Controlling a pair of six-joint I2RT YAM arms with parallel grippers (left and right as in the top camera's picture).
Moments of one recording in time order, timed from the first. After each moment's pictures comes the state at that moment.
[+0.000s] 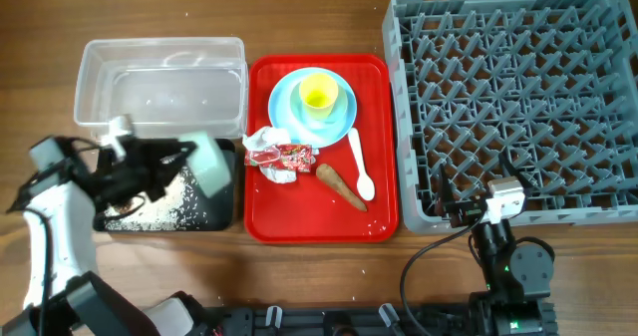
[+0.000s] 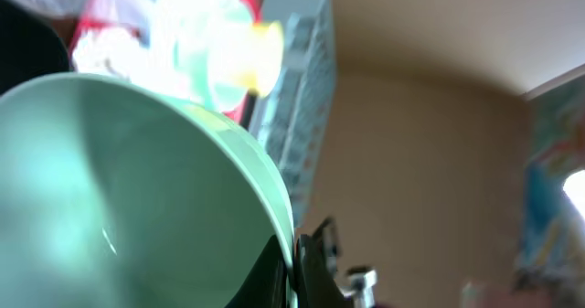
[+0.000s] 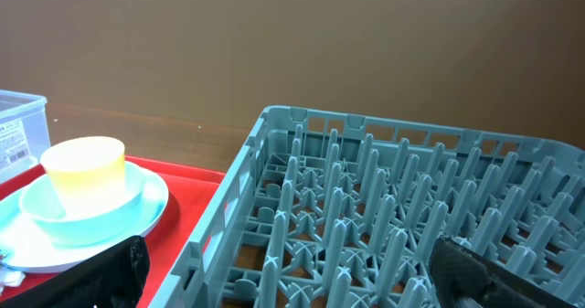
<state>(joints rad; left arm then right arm) 0.54 1.41 0.85 -0.93 1.28 -0.19 0.06 0.01 0.01 0.00 -0.09 -0.10</state>
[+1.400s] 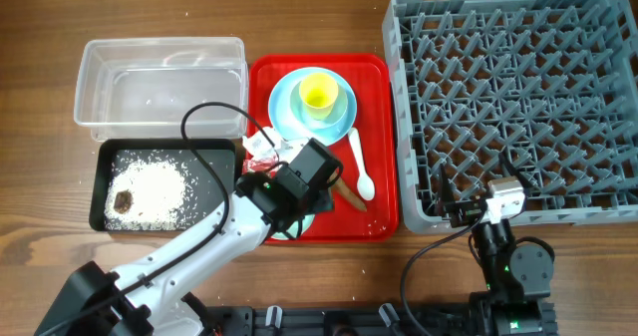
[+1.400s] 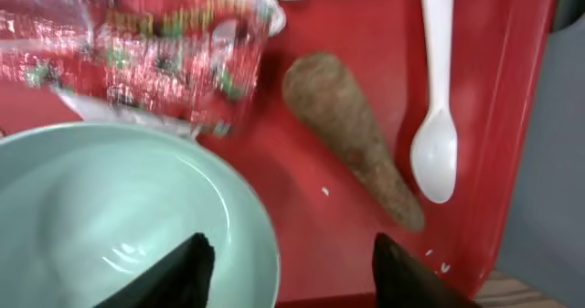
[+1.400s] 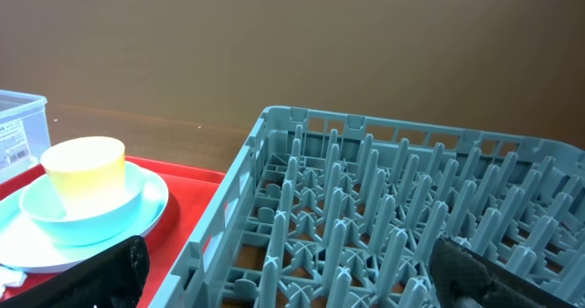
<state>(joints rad) -0.78 1.42 0.85 -0.59 -0.06 -0.91 0.06 0.01 0.01 0.00 -0.09 -0.10</state>
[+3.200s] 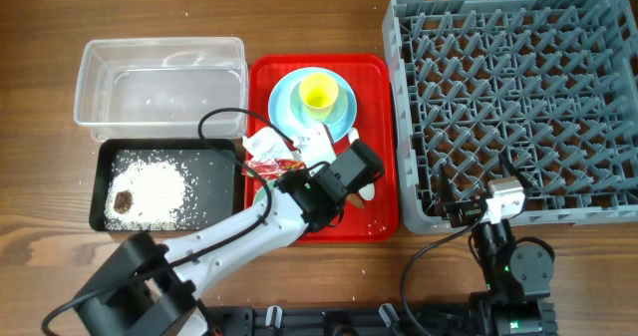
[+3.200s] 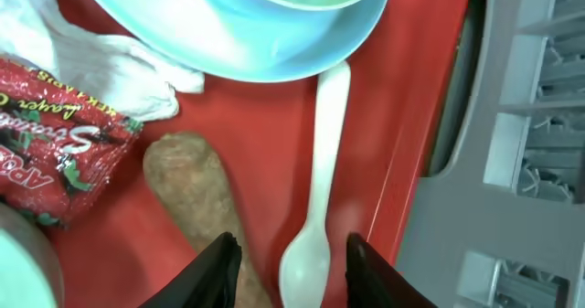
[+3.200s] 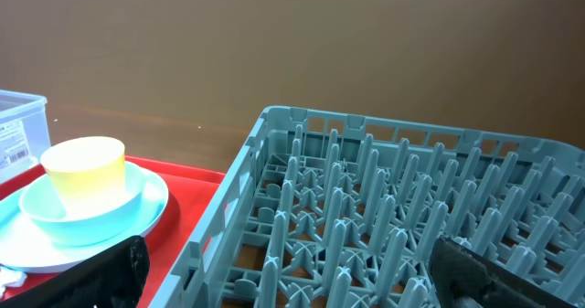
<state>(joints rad) -0.91 1.59 0.94 -0.37 -0.31 -1.28 0.06 0.01 0.01 0.00 -0.09 -0.10</state>
